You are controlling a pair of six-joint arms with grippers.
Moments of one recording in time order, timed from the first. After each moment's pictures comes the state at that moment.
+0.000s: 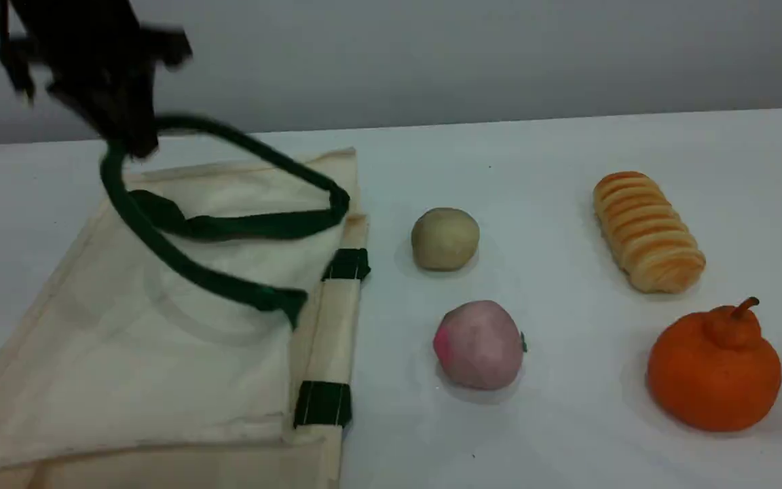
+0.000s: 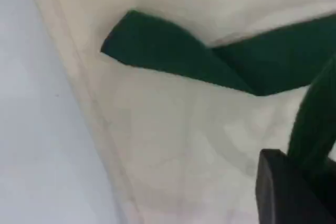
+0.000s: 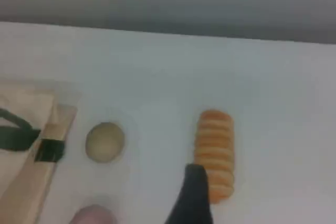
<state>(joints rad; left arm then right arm) -0.19 2.07 -1.71 -0.08 1.16 0.14 0.10 1.11 -1.12 0.18 0.81 -0.09</state>
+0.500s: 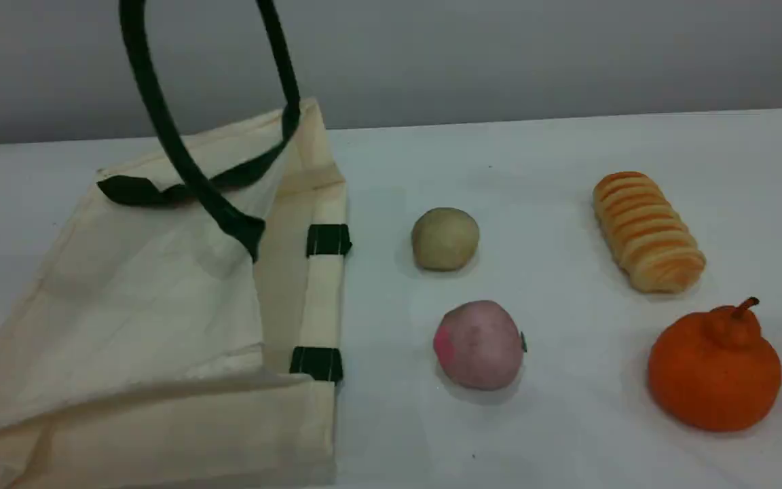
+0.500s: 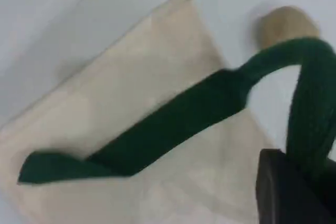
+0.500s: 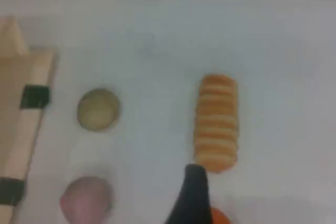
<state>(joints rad) -0.19 1.97 -1.92 -0.32 1.23 0.43 0.10 1.23 -1.12 0.19 0.83 -0.09</state>
